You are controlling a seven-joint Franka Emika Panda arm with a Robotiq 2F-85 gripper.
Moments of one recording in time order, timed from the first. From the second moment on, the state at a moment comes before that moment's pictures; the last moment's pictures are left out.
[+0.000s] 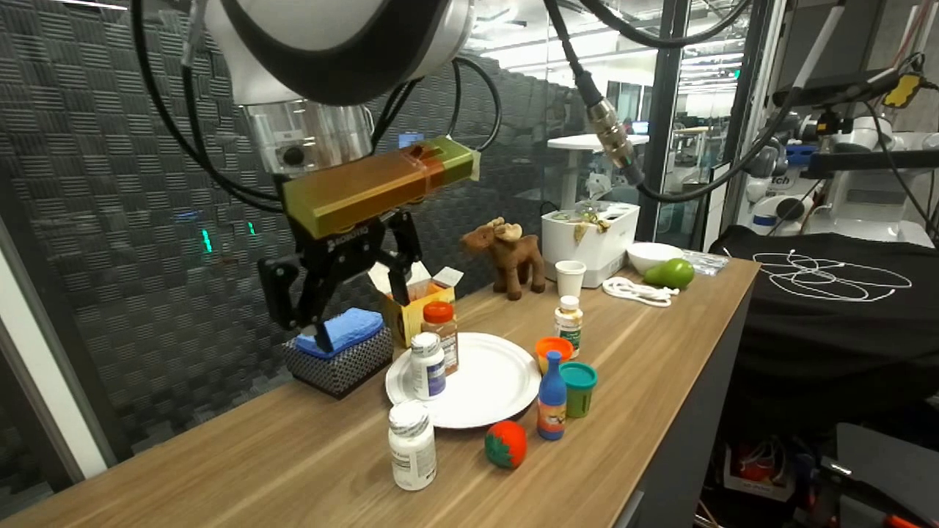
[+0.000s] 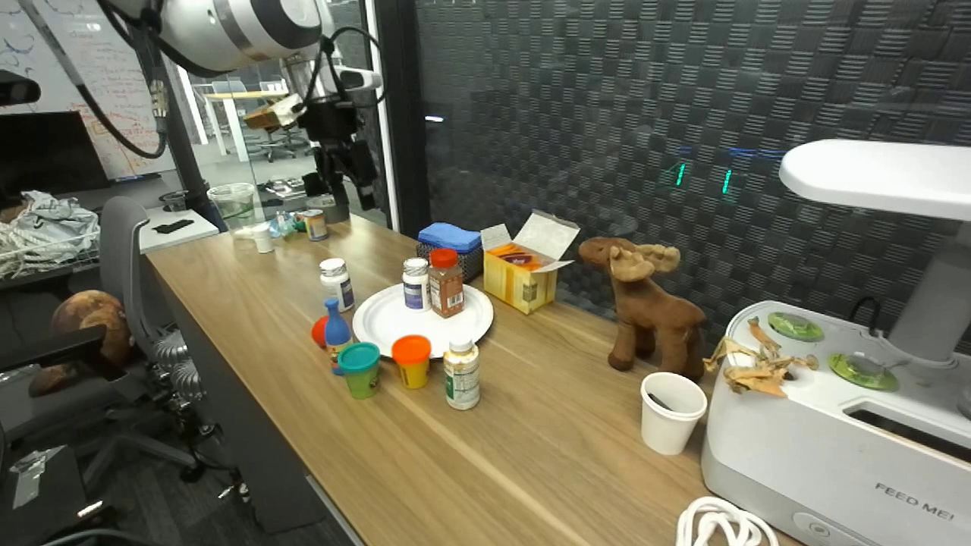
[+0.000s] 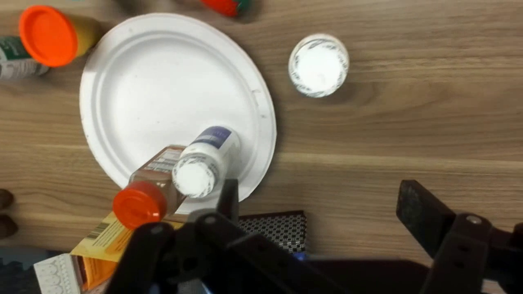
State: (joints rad) arm 0.38 0.43 0.08 -1.65 -0.27 2.05 0.60
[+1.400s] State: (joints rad) arm 0.37 0.55 0.09 -1.71 -0.25 2.15 0.65
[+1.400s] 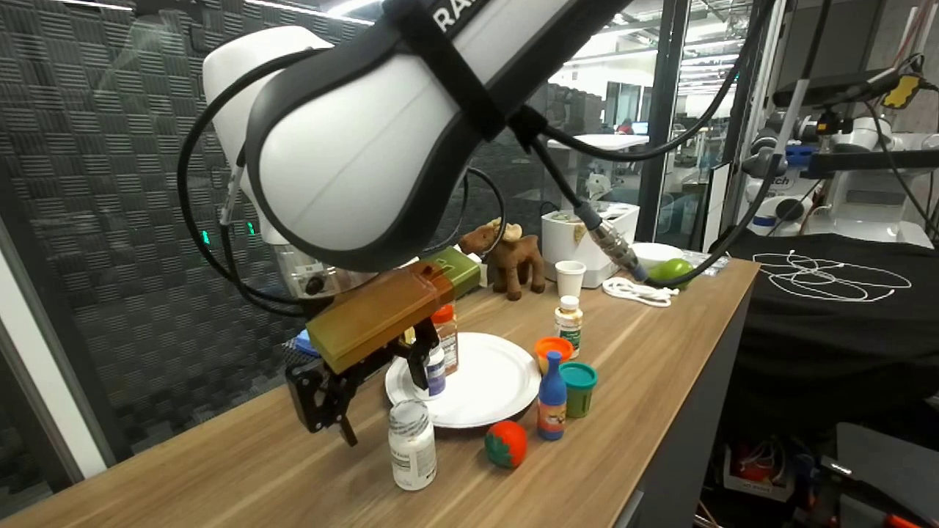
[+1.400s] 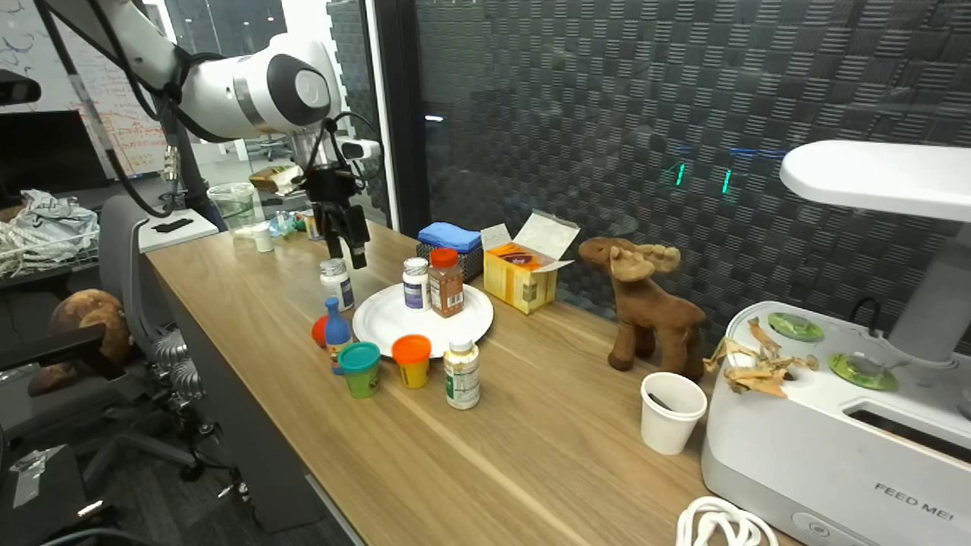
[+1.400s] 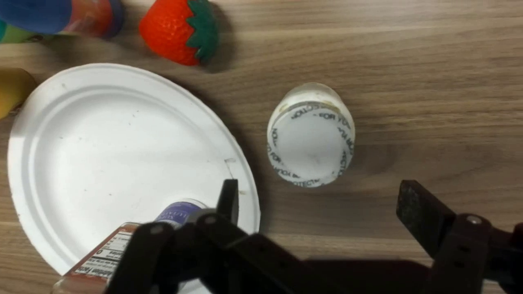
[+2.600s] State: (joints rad) arm 0.39 0.50 0.12 -1.79 -0.16 2.13 0.73
